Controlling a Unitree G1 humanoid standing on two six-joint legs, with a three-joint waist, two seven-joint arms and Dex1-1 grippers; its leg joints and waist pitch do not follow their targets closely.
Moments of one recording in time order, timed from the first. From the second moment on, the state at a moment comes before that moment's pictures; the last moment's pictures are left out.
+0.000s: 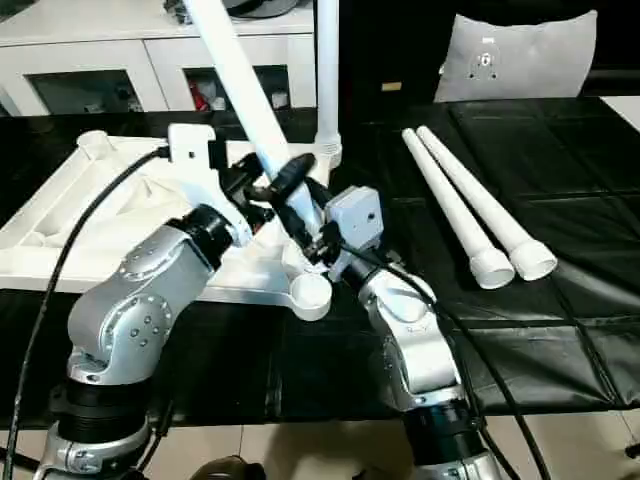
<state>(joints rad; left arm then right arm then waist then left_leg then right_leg) -0.46 -0.03 -0.04 -0.25 -0.43 0.62 -0.15 -0.32 -0.06 0.14 0.06 0.11 -0.05 0.49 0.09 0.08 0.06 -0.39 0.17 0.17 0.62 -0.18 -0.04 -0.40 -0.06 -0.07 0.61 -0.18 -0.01</state>
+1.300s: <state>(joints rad) -0.56 0.19 0.07 -0.11 -0.59 0.71 -0.44 -0.36 -0.18 0.10 -0.05 0.45 0.24 0.74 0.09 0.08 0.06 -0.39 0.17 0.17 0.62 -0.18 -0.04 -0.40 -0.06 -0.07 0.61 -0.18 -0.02</state>
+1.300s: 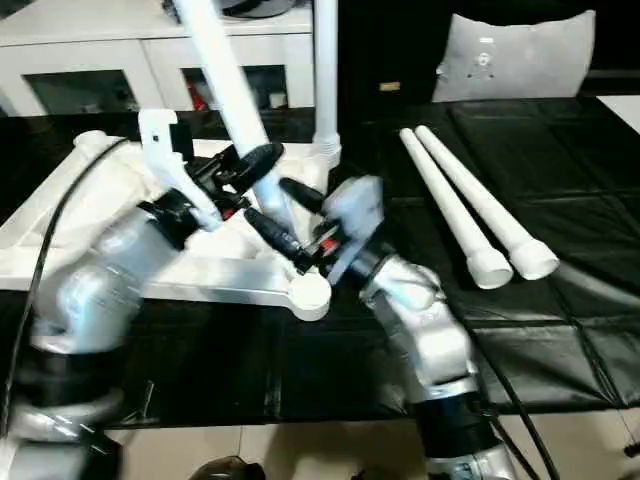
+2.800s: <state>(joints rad) -0.65 0.35 0.00 -0.06 -0.81 0.83 -0.95 -0.46 -0.44 0.16 -0.06 0.64 0.67 1.11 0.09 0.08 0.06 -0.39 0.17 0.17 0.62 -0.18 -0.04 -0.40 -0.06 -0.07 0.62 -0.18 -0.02</state>
